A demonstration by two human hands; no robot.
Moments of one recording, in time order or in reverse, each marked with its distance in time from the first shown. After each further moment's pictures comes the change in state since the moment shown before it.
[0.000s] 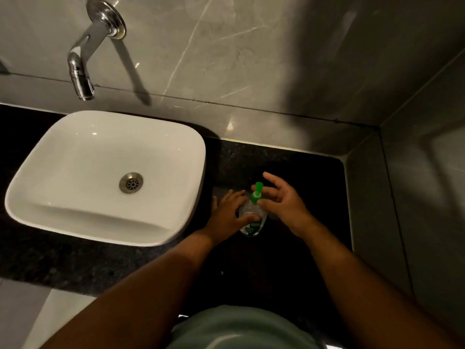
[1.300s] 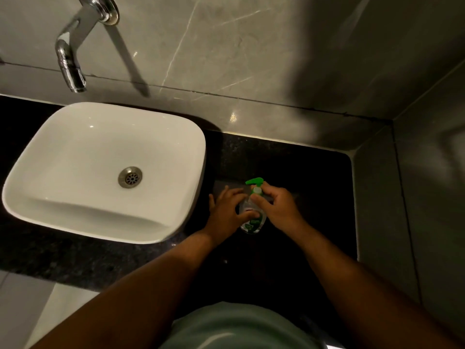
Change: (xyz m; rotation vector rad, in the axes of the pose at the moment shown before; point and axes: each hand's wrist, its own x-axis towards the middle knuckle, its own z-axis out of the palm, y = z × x) left_hand 0.002 -0.002 0.008 -0.002 0.081 -0.090; right_hand 0.015 0.026 0.012 -0.308 0.010 -0.127
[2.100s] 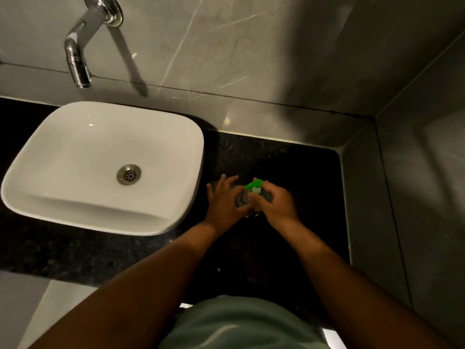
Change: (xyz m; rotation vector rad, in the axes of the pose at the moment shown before) left_hand -0.002 0.004 0.000 0.095 0.101 0.081; right_hand -0.032 -0.025 0.011 -0.089 0.201 0.083
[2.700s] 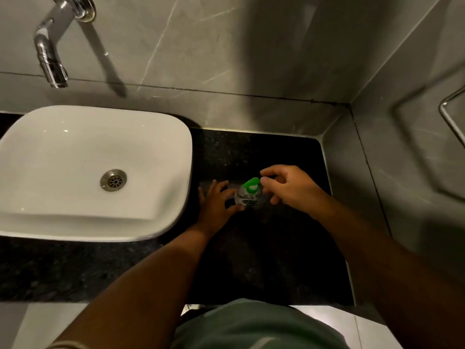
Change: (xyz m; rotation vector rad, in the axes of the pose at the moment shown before) left_hand -0.001 -0.039 0.022 0.053 -0.079 0.071; right_hand -0.034 -0.072 -0.053 -0.248 -0.113 0.153
